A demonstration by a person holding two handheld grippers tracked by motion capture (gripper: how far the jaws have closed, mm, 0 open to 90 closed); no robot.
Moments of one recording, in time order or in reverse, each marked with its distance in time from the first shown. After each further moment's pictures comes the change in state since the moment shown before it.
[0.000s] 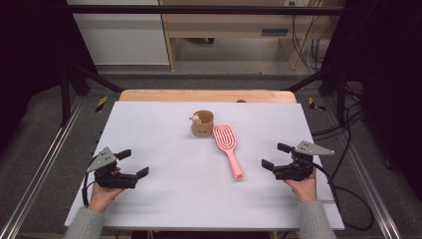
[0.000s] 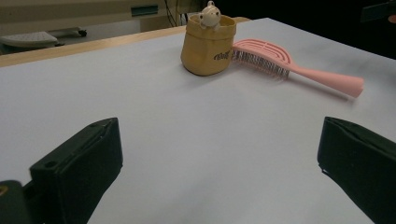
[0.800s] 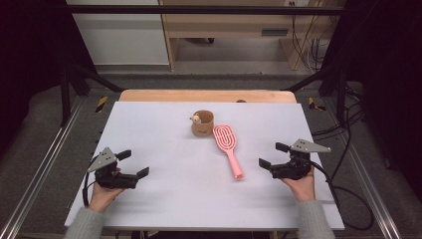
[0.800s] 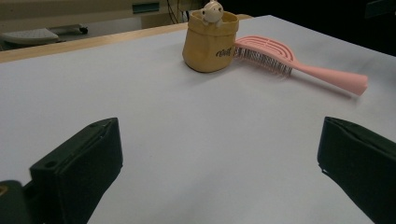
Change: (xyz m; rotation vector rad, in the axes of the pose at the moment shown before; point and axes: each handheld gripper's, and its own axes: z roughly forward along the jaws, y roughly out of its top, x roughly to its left) left arm 0.001 -0.002 0.001 0.010 0.005 -0.004; right arm 0.008 0.009 0.006 0.048 -0.021 0.001
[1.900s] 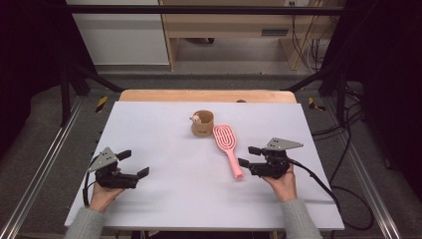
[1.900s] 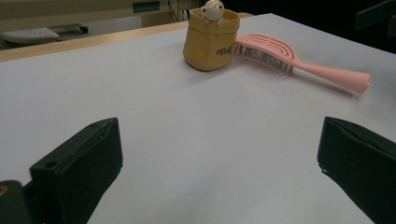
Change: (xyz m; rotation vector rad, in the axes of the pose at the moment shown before) left arm 0.000 -0.001 0.001 0.005 0.001 0.003; right arm 0.038 0.012 0.043 0.116 0.073 -0.057
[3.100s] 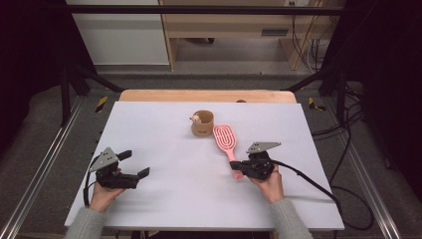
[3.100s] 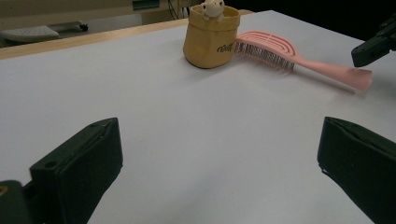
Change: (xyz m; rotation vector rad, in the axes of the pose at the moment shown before) left arm 0.000 -0.001 0.001 0.010 0.002 0.005; right arm 0.013 -0.008 0.039 0.189 0.068 0.015
